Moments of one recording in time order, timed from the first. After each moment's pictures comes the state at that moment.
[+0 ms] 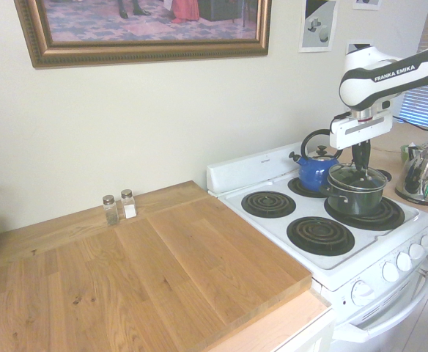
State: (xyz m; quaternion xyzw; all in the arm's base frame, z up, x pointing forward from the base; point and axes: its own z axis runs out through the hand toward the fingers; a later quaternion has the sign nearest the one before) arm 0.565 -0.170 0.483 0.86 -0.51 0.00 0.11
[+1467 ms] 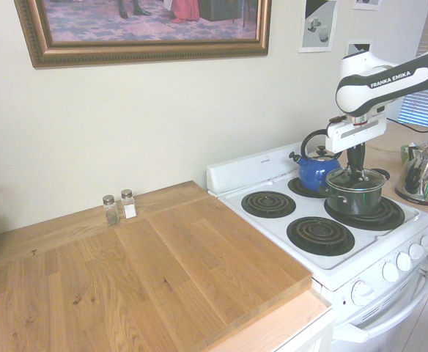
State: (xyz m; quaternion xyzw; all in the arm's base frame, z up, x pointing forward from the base) arm 0.574 -0.163 0.463 0.87 -0.49 0.02 0.11
